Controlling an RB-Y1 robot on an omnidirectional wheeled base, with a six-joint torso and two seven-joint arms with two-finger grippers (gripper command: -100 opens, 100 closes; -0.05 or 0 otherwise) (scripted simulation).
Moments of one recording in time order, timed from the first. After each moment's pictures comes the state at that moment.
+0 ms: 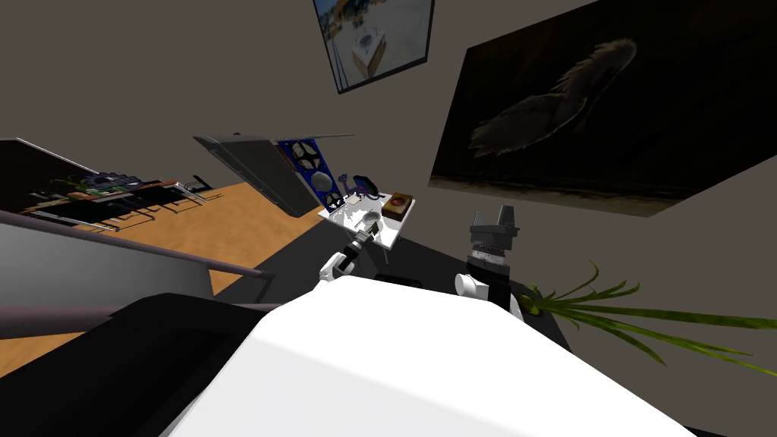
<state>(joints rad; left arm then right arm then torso) 0.25 0.35 -0.11 -1.58 -0.59 -0.43 -0.70 0.49 0.04 -0.02 -2.23 0.07 -0.48 -0.13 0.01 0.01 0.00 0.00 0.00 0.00</state>
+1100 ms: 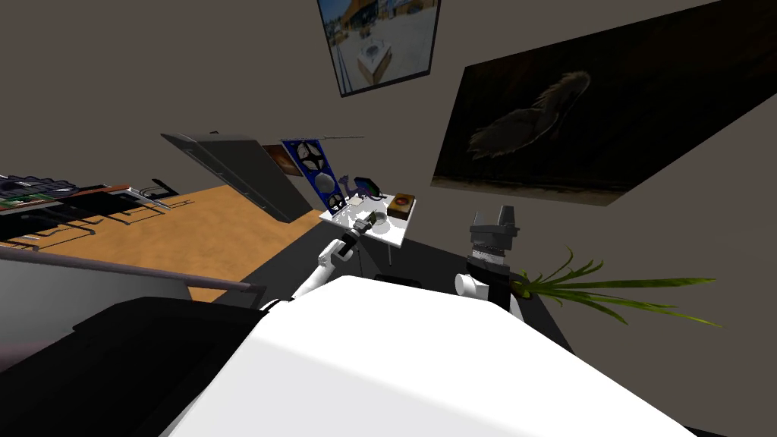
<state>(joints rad) 0.11 0.46 -0.12 -1.63 -0.59 -0.28 -0.56 0.49 0.04 -0.02 -2.23 0.07 -0.48 -0.13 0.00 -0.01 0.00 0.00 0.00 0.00</state>
